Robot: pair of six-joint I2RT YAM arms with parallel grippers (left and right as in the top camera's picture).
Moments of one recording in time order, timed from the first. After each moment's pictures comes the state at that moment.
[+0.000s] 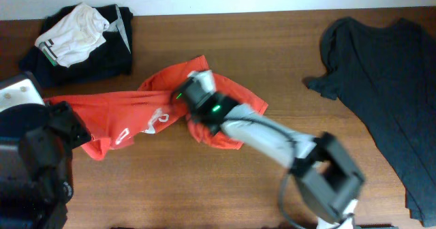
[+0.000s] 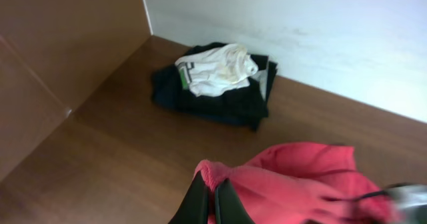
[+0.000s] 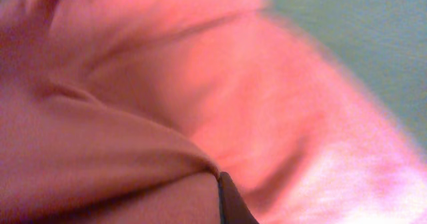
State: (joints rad) left arm -0.11 1.00 1.67 -1.22 -0.48 -0.31; right arm 0.77 1.96 1.45 -0.51 0.31 0.45
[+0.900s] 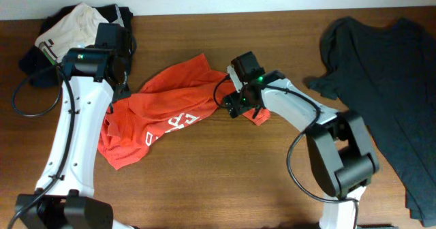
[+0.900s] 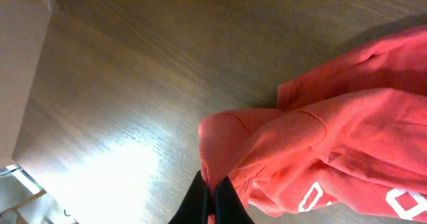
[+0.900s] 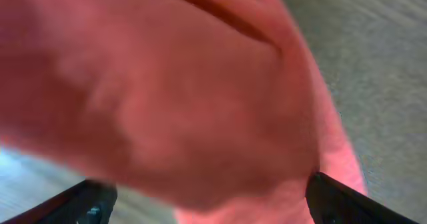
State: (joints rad) left arm -0.09 1.68 1.68 -1.37 -0.52 -0.44; right arm 0.44 2.02 1.40 -0.59 0.03 -0.03
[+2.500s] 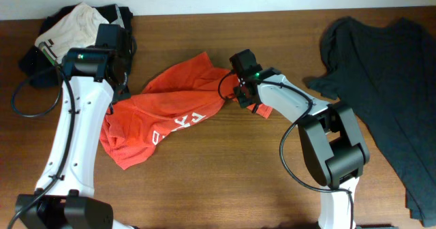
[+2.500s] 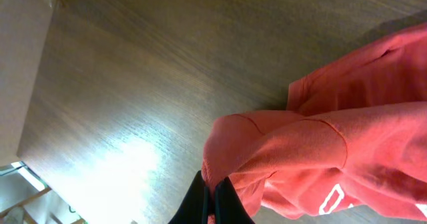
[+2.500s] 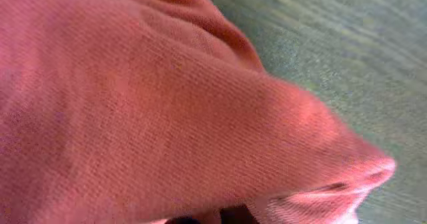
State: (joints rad) left arm -0.09 1.68 1.68 -1.39 -0.52 -0.44; right arm 0.43 2.11 1.48 -0.62 0.21 0.02
